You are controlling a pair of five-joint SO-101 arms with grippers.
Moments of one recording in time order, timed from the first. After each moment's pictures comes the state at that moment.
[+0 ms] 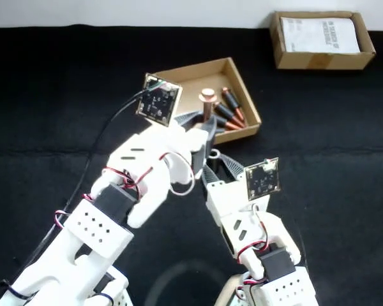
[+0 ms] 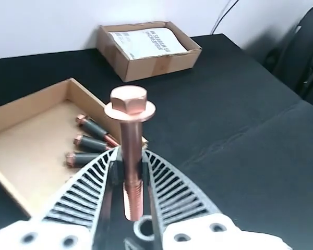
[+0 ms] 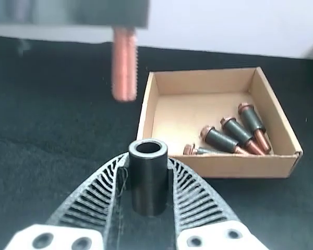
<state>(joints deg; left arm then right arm) 30.2 -47.1 44.8 25.2 19.6 -27.8 -92.5 88.5 25.7 -6.1</state>
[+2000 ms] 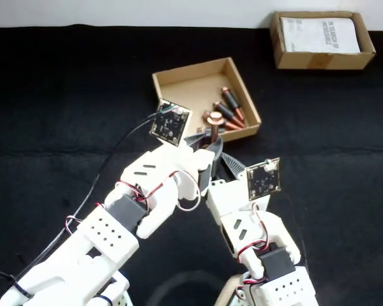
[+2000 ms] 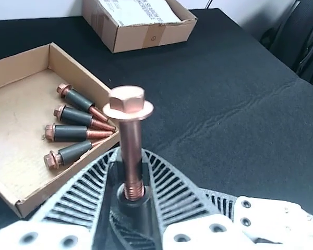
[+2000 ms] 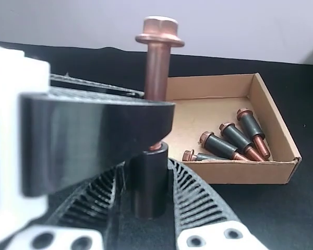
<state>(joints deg) 33.3 -47.0 57.8 15.3 19.9 -27.7 -92.3 88.5 24.6 -6.1</state>
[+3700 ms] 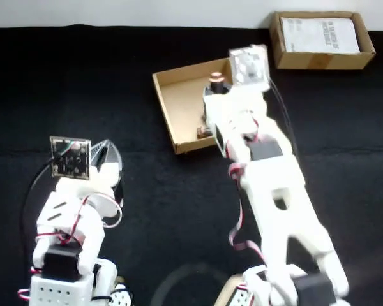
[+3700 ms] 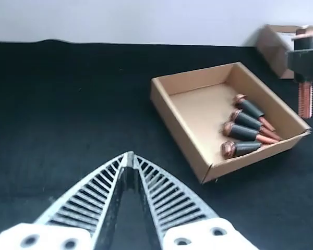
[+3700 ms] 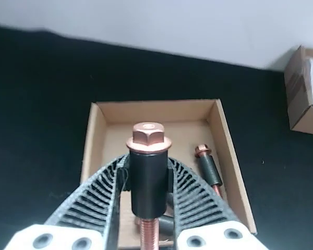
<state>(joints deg) 0.2 -96.1 77.1 45.0 6.5 -20.0 -17.5 27.7 24.6 0.6</state>
